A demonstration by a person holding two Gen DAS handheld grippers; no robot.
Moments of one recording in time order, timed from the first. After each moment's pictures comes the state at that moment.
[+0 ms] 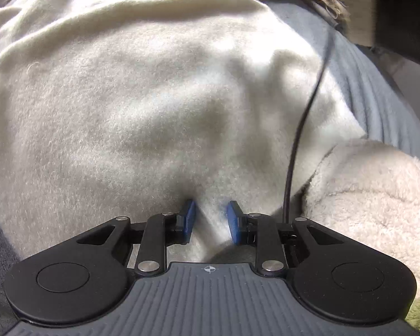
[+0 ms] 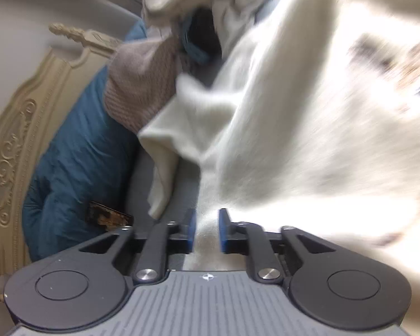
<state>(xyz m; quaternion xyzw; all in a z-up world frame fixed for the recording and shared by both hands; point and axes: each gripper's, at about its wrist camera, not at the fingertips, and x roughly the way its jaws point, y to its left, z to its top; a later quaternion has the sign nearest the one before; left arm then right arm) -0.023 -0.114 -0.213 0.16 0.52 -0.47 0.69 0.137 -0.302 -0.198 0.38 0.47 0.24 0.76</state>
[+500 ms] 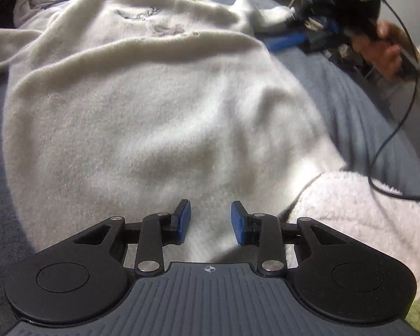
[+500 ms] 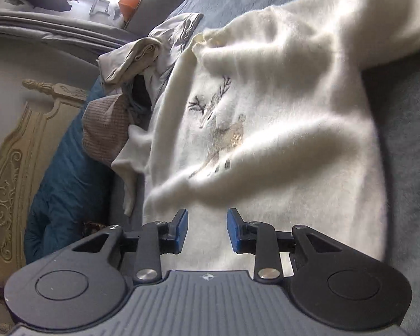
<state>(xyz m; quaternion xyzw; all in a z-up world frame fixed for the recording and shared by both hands) -0.023 -0.107 -0.178 0.12 0.49 -0.47 0.72 0.005 -0.480 -0.165 0.44 0.50 0.13 0.73</state>
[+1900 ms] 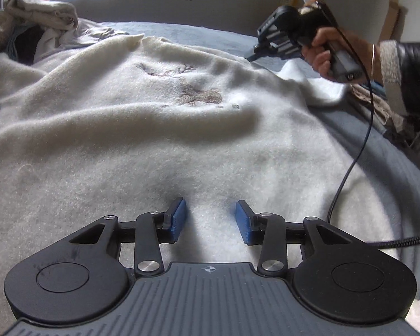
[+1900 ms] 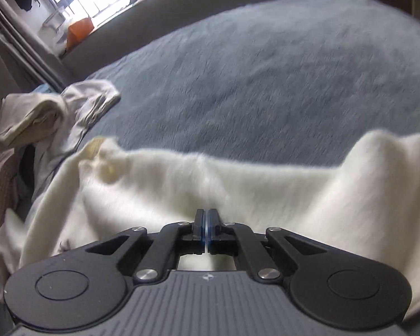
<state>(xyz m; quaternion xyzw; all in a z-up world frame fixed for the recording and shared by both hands) 0.012 -0.191 -0.224 0.06 0.37 -0.40 0.84 0.162 -0.584 -0.183 0.25 0.42 -0.06 0.87</state>
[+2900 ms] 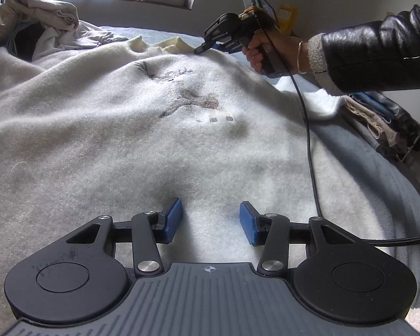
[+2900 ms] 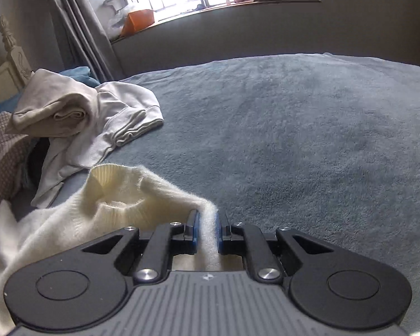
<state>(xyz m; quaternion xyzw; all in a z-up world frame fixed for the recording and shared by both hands) 0.018 -0.185 -0.230 0.01 0.36 -0.41 0.84 0.282 -0.560 -0.194 0.14 0.39 0.02 0.91</state>
